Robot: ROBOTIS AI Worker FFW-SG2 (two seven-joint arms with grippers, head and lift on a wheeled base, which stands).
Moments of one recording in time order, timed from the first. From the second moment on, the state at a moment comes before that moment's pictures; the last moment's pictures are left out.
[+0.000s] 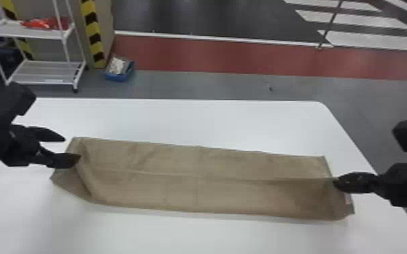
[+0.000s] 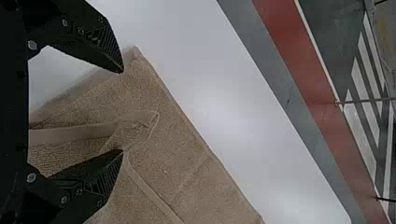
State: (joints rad) left arm -0.27 0.39 -0.03 -1.56 -0.36 0.68 -1.09; right arm 0.12 -0.43 -0.38 -2.00 0.53 0.88 1.36
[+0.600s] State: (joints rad) left arm -0.27 0.31 -0.10 -1.54 -0.40 0.68 -1.02; right arm 0.13 -0.43 -0.40 -2.00 0.53 0.87 1.36
